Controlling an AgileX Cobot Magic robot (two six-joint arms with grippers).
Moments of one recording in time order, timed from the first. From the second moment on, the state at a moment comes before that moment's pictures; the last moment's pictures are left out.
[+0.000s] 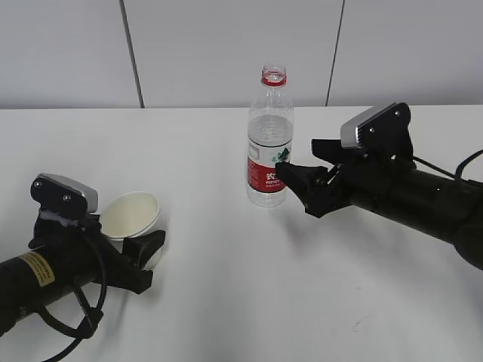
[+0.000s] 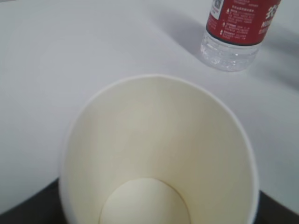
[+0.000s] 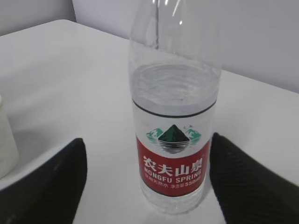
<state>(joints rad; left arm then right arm) -0.39 1.98 -0.38 0.22 -1.14 -0.13 0.24 1.89 -0.68 -0.53 -0.95 0.19</state>
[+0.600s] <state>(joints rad) -0.39 1.98 -0.38 0.21 -1.14 -0.13 0.24 2.07 -0.86 -0.54 -0.96 0.19</state>
